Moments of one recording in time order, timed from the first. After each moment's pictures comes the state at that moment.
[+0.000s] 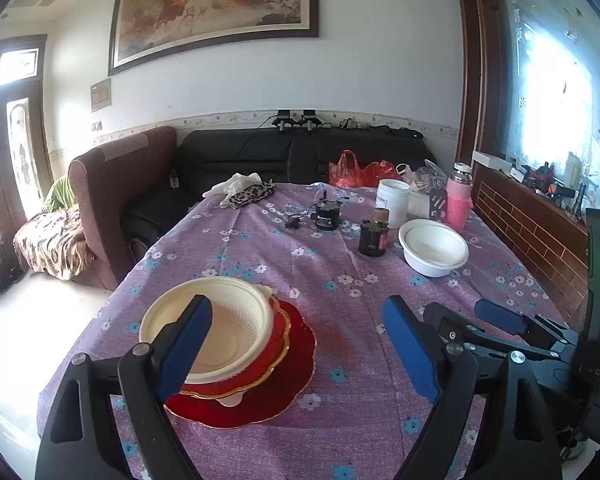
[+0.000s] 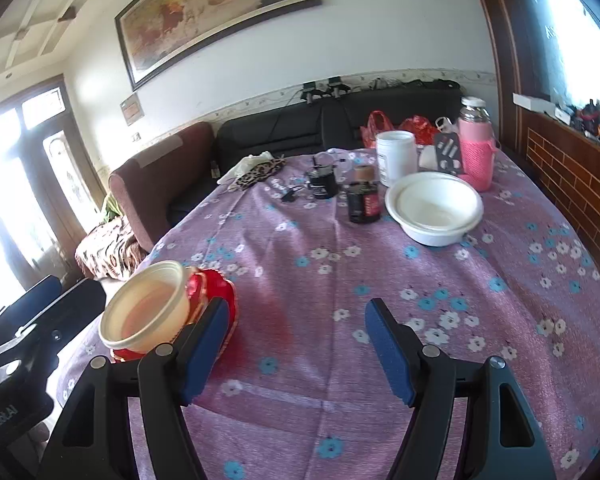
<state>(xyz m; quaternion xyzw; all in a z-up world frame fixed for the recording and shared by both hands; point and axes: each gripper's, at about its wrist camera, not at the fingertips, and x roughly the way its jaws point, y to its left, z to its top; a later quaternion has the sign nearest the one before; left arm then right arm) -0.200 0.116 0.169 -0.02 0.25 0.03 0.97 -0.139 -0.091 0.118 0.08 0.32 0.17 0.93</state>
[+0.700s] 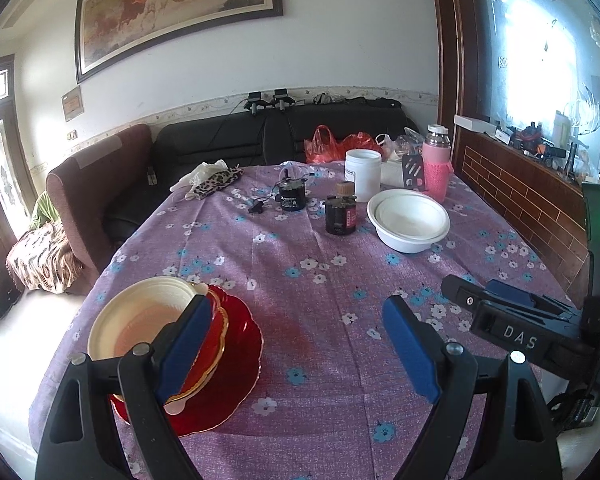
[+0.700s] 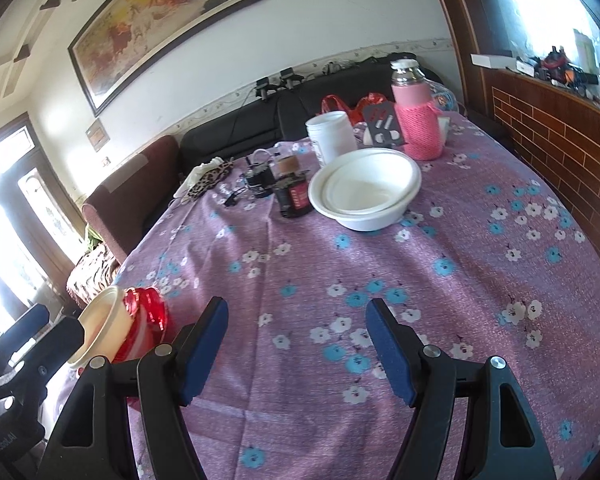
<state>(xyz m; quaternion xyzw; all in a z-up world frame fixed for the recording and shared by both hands) -0.163 0.059 0.150 0.03 0.29 0.01 0.96 -0.102 -0.168 0.092 0.14 0.35 0.13 0.92</state>
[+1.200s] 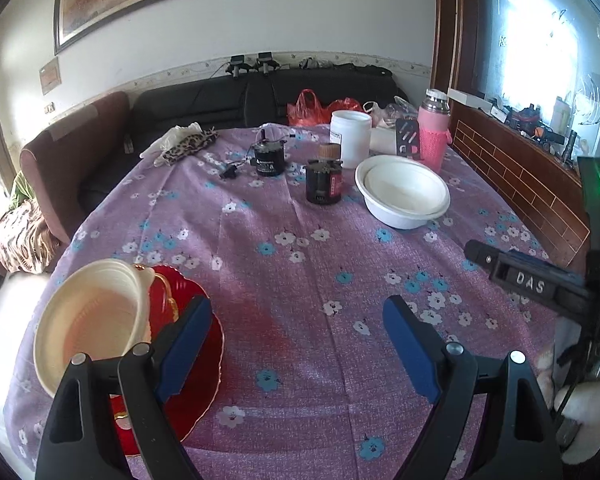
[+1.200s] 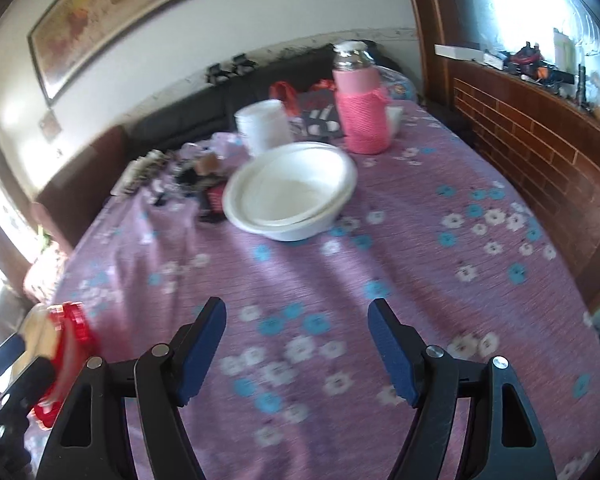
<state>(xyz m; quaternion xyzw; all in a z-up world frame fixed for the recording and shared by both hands) -0.111 0.051 0.114 0.01 0.36 -0.02 0.93 -0.044 -0.203 0.075 0.09 0.39 0.04 0.92</state>
